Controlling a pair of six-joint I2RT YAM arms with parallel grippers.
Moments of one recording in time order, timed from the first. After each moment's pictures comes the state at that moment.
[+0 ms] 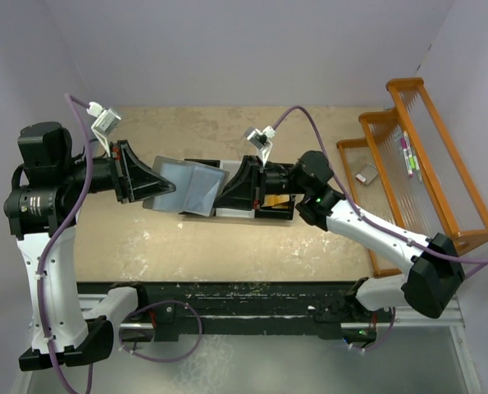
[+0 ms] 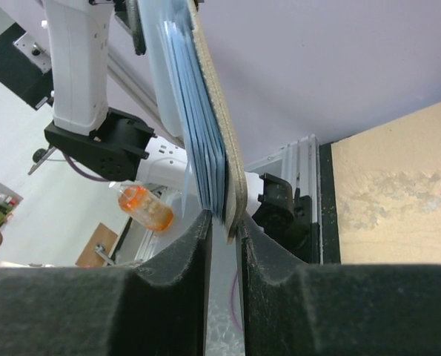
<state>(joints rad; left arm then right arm) 0.10 1.03 1.65 -1.09 1.32 -0.20 0.77 1.34 1.01 0.62 -0.89 0.86</state>
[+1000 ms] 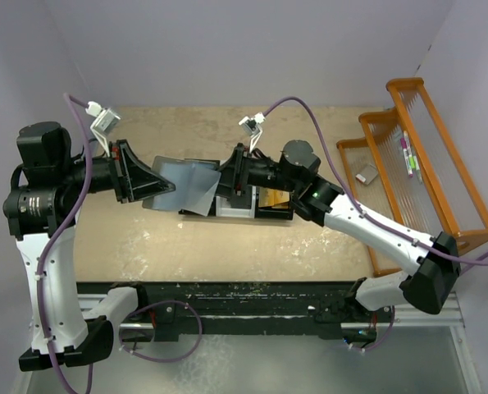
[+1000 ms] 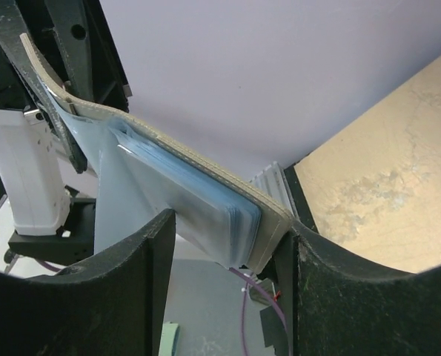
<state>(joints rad) 0.10 1.03 1.66 -1.09 1.32 -0.20 0.85 1.37 1.20 0.27 -0.53 0.84</state>
